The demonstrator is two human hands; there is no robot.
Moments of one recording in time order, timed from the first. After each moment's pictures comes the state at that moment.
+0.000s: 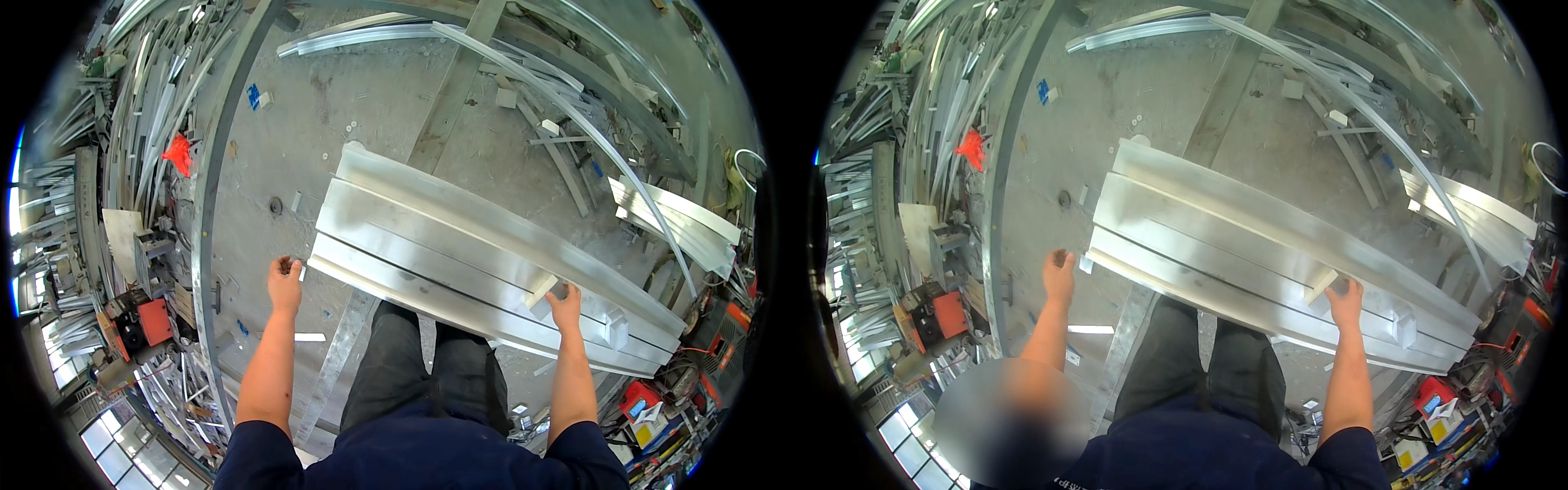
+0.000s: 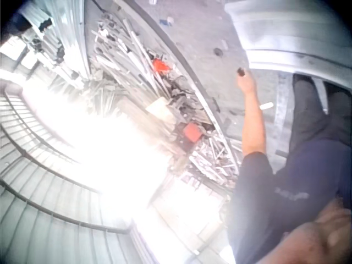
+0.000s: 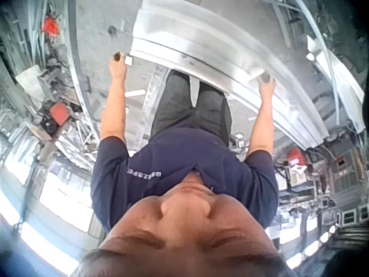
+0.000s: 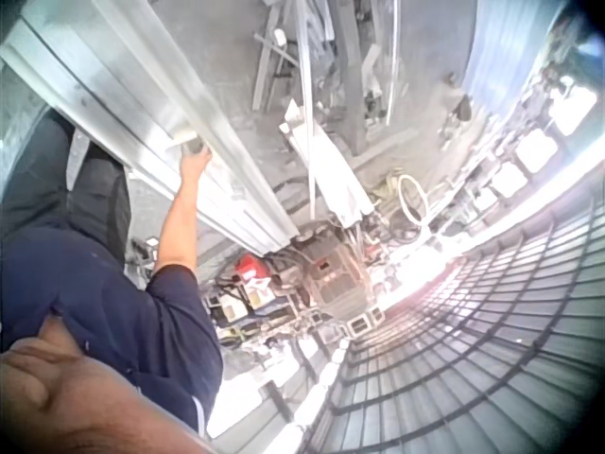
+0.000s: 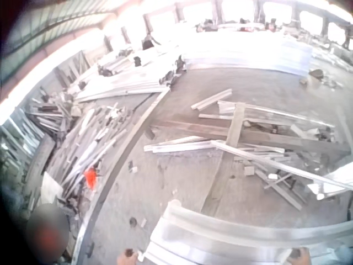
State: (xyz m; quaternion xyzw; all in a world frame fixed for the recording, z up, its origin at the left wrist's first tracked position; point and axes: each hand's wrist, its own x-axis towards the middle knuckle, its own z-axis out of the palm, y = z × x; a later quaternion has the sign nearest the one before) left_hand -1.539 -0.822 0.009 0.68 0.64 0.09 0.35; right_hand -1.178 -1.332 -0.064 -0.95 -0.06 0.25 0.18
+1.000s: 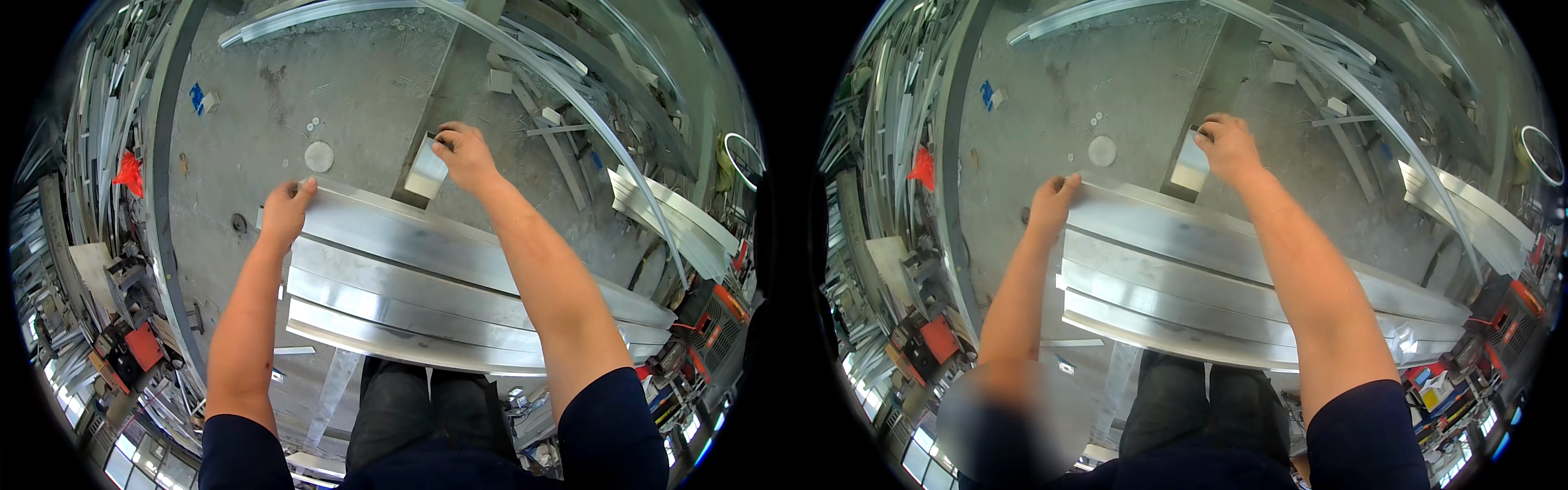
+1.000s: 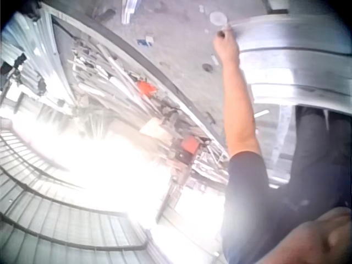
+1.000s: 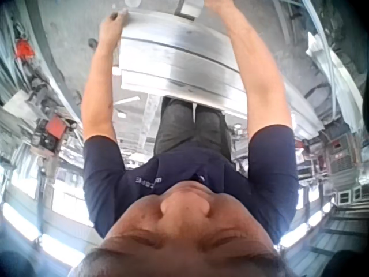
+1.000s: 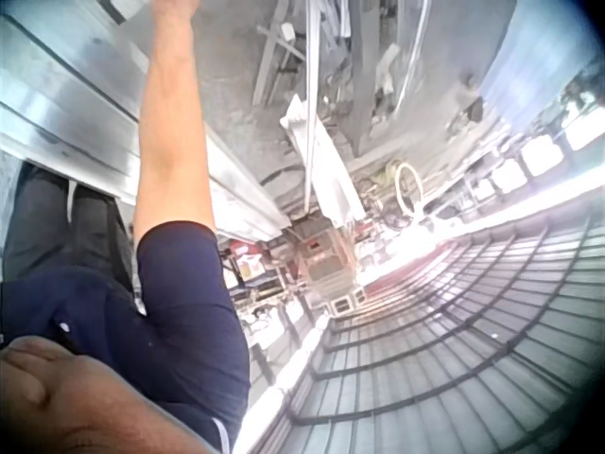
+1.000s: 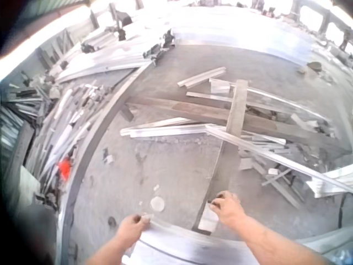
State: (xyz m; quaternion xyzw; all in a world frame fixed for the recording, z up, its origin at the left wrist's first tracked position) left_hand -1.291 -0.677 -0.092 0.68 0.54 -0.09 0.48; right_hand -1.045 -0.884 -0.154 -0.86 -0.34 0.26 0.29
